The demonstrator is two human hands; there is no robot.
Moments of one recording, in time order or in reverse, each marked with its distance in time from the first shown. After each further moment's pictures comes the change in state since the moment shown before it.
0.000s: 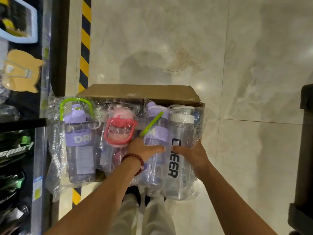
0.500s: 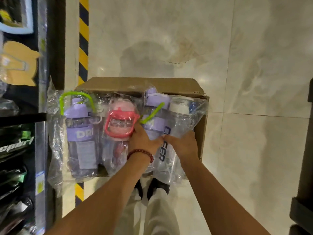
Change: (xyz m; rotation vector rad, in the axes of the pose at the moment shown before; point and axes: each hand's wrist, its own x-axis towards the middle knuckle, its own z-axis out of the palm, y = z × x) left_hand 0.002 0.002 0.008 0.290 0.331 0.177; right_hand 0.026 0.014 0.040 -0.137 0.224 0.001
